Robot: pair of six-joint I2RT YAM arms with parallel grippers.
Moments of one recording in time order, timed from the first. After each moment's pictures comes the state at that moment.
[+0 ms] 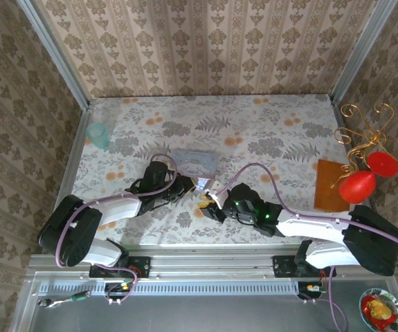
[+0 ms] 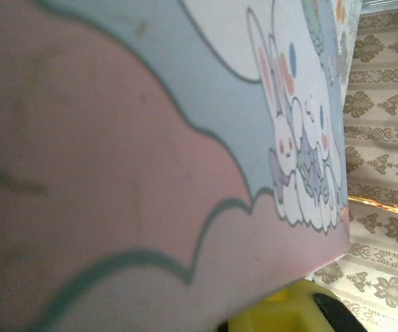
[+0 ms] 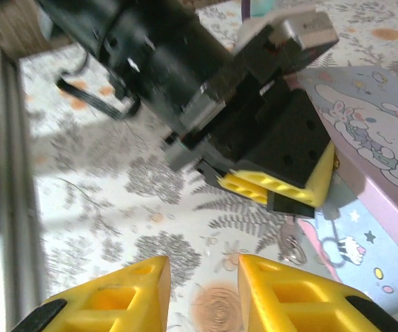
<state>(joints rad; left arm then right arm) -0.62 1.40 0.49 0.28 0.41 -1.15 0.97 1.28 0.49 0.38 -0.05 -0.02</state>
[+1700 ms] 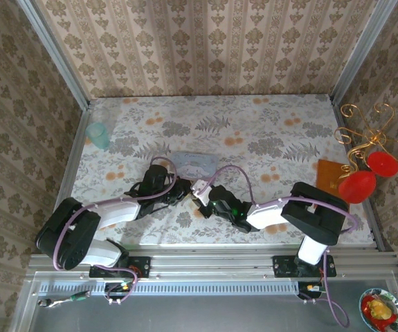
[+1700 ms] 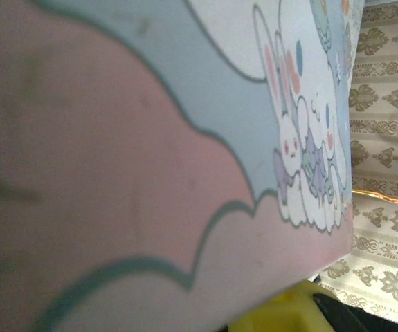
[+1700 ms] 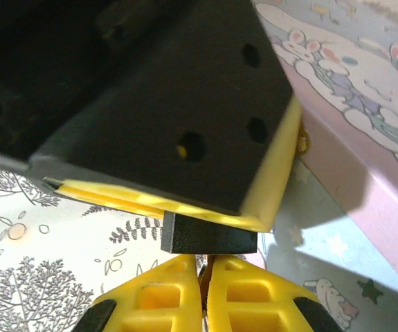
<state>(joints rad) -0.64 1.38 0.45 0.31 0.40 -1.15 0.97 1.70 0.58 0.63 0.14 0.00</state>
